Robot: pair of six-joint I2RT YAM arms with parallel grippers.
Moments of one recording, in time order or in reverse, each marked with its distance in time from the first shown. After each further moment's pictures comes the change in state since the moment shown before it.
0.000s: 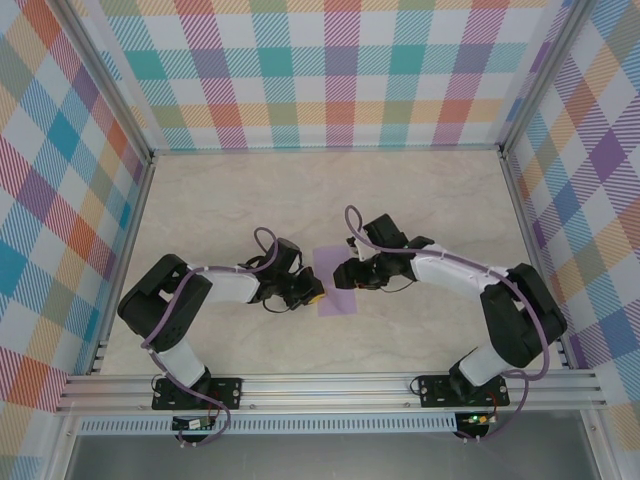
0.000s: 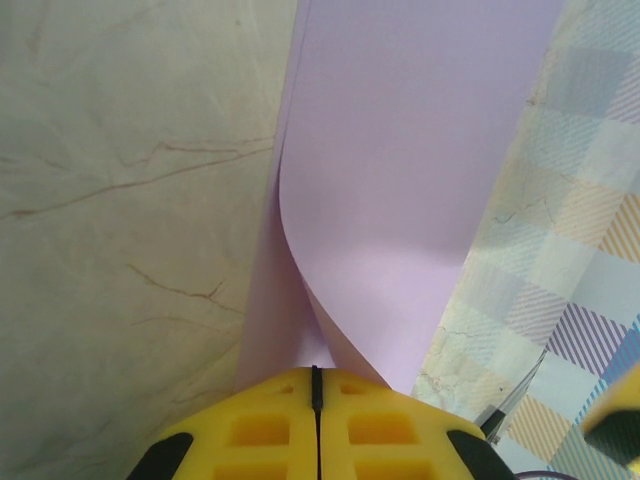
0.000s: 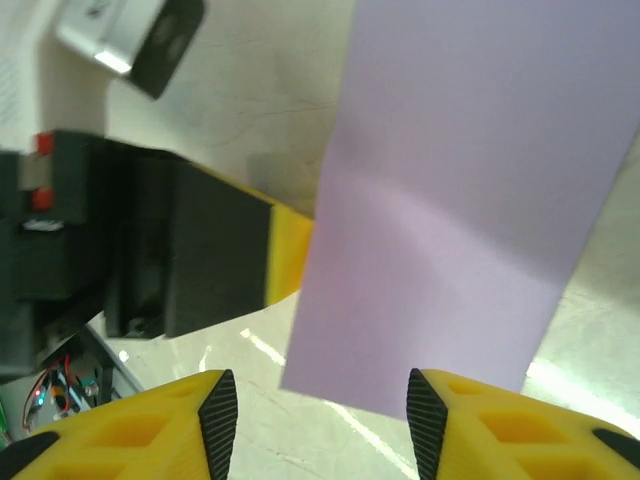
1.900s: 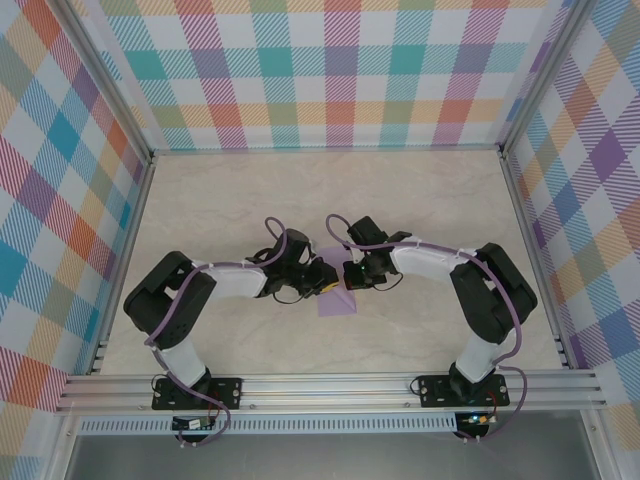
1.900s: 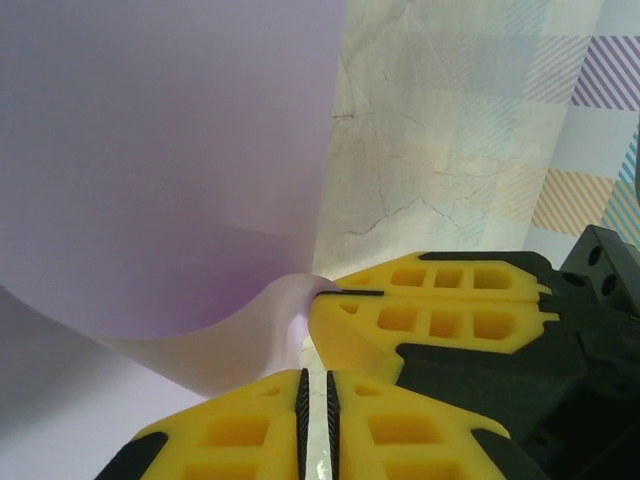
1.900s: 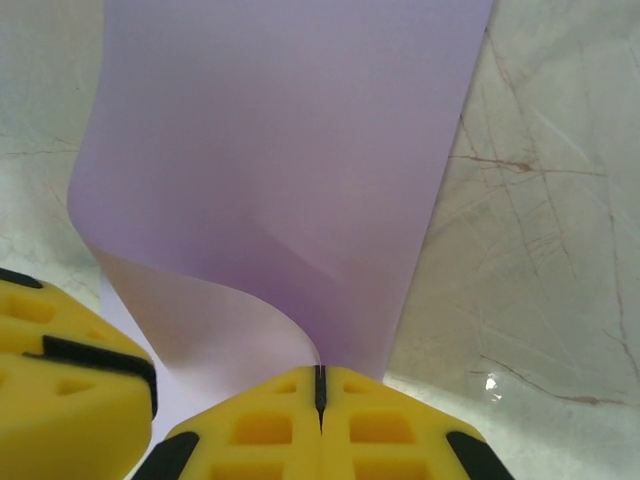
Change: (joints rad) left arm -0.033 0.032 0.092 0.067 0.023 0.005; right arm 0.026 0.194 0.104 -0.081 0.286 -0.058
